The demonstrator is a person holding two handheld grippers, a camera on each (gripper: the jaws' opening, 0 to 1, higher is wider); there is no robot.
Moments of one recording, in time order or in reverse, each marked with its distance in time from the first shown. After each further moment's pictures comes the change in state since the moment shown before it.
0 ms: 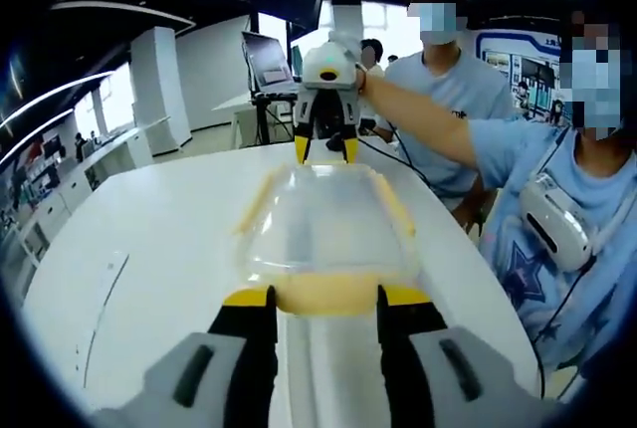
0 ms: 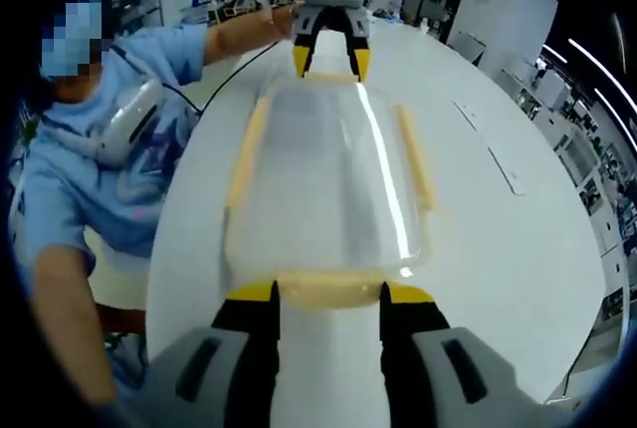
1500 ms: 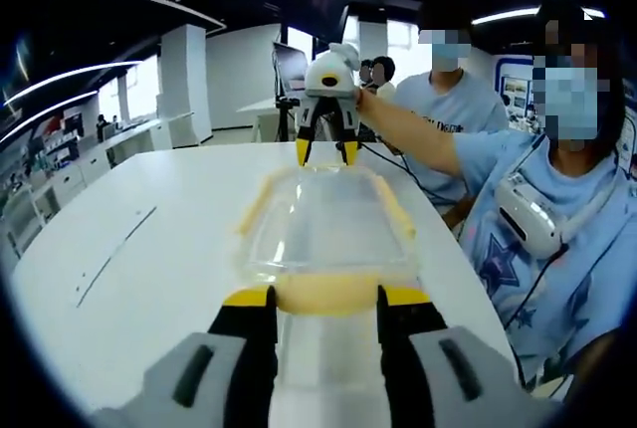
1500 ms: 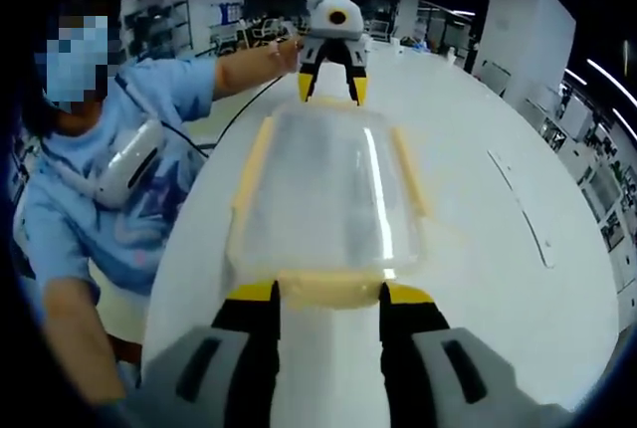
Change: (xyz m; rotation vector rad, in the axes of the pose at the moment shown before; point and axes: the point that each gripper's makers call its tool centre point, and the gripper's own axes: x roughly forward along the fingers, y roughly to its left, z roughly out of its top) left arm -0.085 -0.022 -0.057 -0.104 -0.073 0.063; right arm 0.051 0.002 0.090 -0.067 -0.125 0.103
